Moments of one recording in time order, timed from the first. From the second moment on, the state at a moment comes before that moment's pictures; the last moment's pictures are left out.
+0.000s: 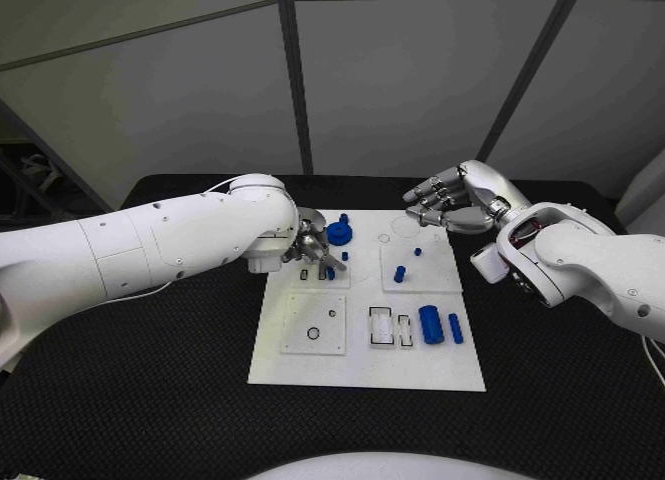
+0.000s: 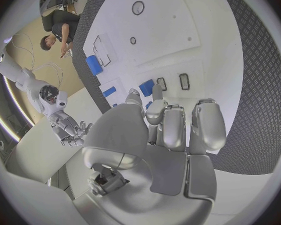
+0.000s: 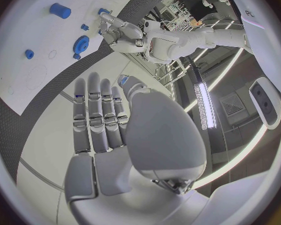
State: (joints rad) left arm 1.35 -0.54 -0.12 1.27 -1.03 0.25 -0.52; left_hand 1.22 0.06 -0.18 0.27 0.13 0.96 0.05 0.57 0.53 1.35 -0.02 1.17 1.11 1.47 -0.08 1.34 1.28 0.07 1.42 0.03 1.34 1.16; right arm 1.23 -0.89 -0.02 1.59 -0.83 -0.45 0.15; right_hand 1.47 -0.17 0.25 0.19 0.39 1.06 0.16 0.12 0.07 1.20 0.08 0.26 0.23 1.25 0.04 0.29 0.47 0.17 0.90 0.16 0.51 0.34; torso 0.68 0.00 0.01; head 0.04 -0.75
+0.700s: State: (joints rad) left arm 1.35 -0.55 -0.11 1.28 -1.01 0.25 -0.52; left_hand 1.37 0.10 -0.05 0.20 0.13 0.94 0.04 0.56 0.55 1.34 -0.03 1.16 1.10 1.47 -0.08 1.34 1.29 0.07 1.41 0.02 1.34 1.16; right arm 1.23 -0.88 -0.02 1.59 -0.83 -0.45 0.15; right_hand 1.47 -0.17 0.25 0.19 0.40 1.06 0.16 0.12 0.07 1.20 0.09 0.25 0.23 1.25 0.04 0.28 0.47 0.17 0.91 0.16 0.50 0.33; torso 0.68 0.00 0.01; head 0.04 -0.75
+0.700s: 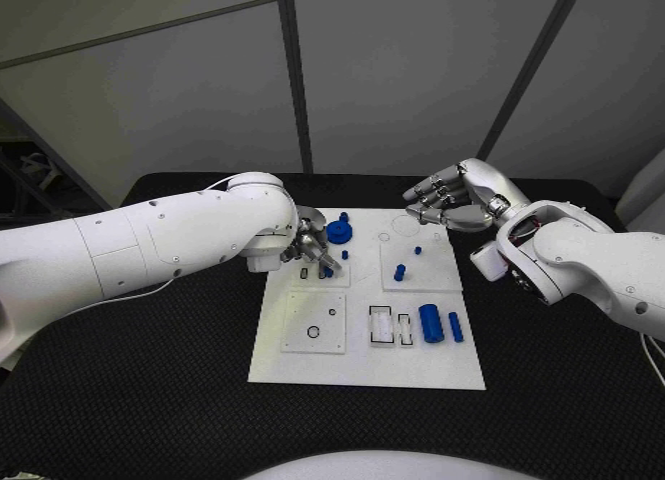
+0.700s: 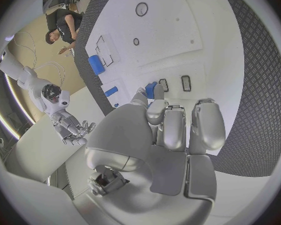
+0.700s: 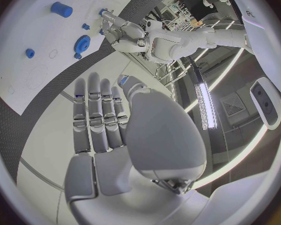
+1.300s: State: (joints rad) left arm 1.35 -0.62 -0.12 1.33 -0.90 0.20 -0.52; left_hand 1.27 -0.13 0.51 0.25 0.14 0.93 0.04 0.57 0.63 1.33 -0.03 1.12 1.07 1.47 -0.08 1.33 1.29 0.07 1.41 0.02 1.34 1.18; right arm 1.23 -0.88 -0.02 1.57 -0.83 -0.45 0.14; right_hand 1.47 -0.17 0.25 0.19 0.41 1.05 0.16 0.12 0.07 1.20 0.09 0.25 0.22 1.25 0.04 0.28 0.47 0.17 0.91 0.16 0.50 0.33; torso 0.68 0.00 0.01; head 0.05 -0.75
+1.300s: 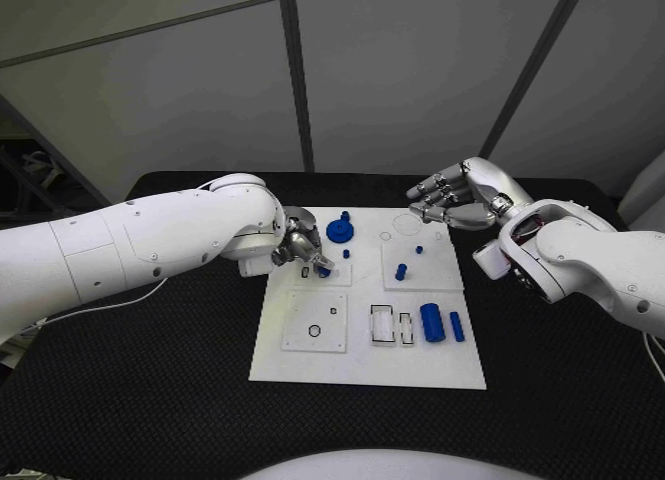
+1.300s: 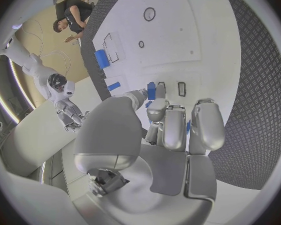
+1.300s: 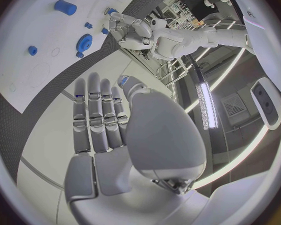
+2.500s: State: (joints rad) left arm 1.31 -0.67 -0.12 1.44 -1.01 -0.06 -0.53; left_hand 1.16 -0.17 0.63 0.18 0.21 0.93 0.04 0.60 0.69 1.35 -0.04 1.10 1.04 1.47 -0.08 1.33 1.30 0.07 1.42 0.01 1.36 1.23; right arm 1.23 -0.89 -0.02 1.57 -0.83 -0.45 0.14; right_hand 1.47 -0.17 0.25 0.18 0.41 1.05 0.16 0.12 0.07 1.20 0.09 0.25 0.22 1.25 0.04 0.28 0.47 0.17 0.90 0.16 0.50 0.33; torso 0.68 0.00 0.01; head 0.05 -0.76
